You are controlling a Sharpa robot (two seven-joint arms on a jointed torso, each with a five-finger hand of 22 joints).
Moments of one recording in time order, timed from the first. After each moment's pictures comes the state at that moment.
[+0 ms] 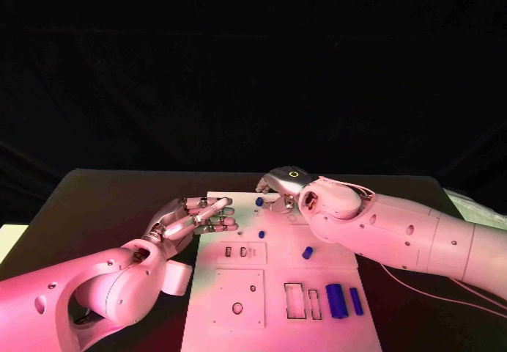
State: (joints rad) left arm 1.13 -0.95 0.01 1.80 -0.03 -0.35 0.40; left_hand 1.37 0.00 0.01 0.12 0.08 0.97 0.22 0.09 0.07 1.07 0.16 0.11 0.08 1.10 0.12 0.18 0.16 0.16 1.00 0.23 0.17 0.07; right arm 1.27 -0.59 -0.01 1.31 -1.77 -0.30 -0.16; right_hand 1.28 -0.09 0.37 -0.06 0.09 0.95 0.17 0.06 0.07 1.02 0.11 0.08 0.06 1.44 0.02 1.04 0.75 0.12 1.21 0.13 1.24 0.91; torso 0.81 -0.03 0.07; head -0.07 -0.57
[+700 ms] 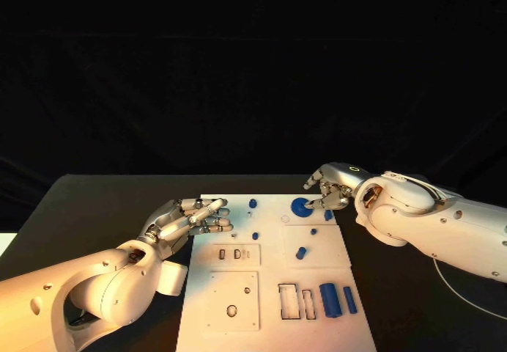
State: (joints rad) left arm 1.13 -0.96 0.01 1.78 -0.03 -0.34 0.40; left_hand 1.37 0.01 0.01 0.11 0.08 0.97 0.22 0.09 0.07 1.06 0.17 0.11 0.07 1.10 0.12 0.17 0.17 0.16 1.00 0.23 0.17 0.07; right arm 1.29 -0.91 0.01 1.52 -1.55 -0.28 -0.24; right_hand 1.28 -0.14 0.15 0.09 0.21 0.96 0.14 0.07 0.07 1.39 0.04 0.85 0.80 1.47 -0.03 1.40 1.24 0.07 1.42 0.07 1.46 1.30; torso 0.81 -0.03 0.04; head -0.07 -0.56
